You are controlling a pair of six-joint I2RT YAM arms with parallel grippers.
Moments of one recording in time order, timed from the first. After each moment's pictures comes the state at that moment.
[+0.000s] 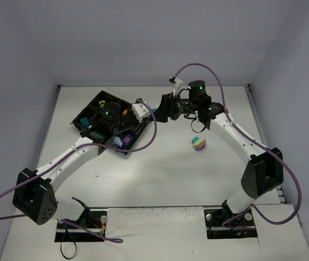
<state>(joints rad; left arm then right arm) -0.55 1.35 1.06 0.04 0.42 0.35 0.45 1.59 1.35 -0.22 -0.77 0.34</state>
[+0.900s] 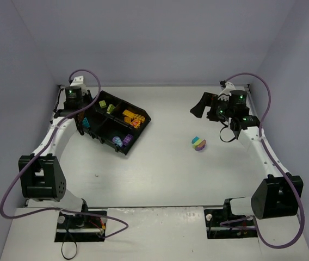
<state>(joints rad) -0.04 1.49 1.20 -0.23 0.01 -0.22 0.09 1.34 1.11 -0.28 -0.43 0.35</state>
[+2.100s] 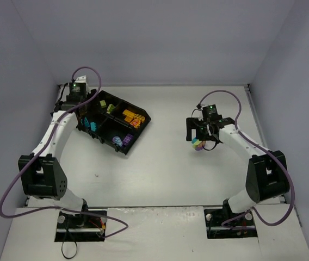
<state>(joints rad) -0.07 1.57 1.38 -0.56 -0.04 -0.32 0.27 1.50 1.01 -0.49 -0.05 0.23</state>
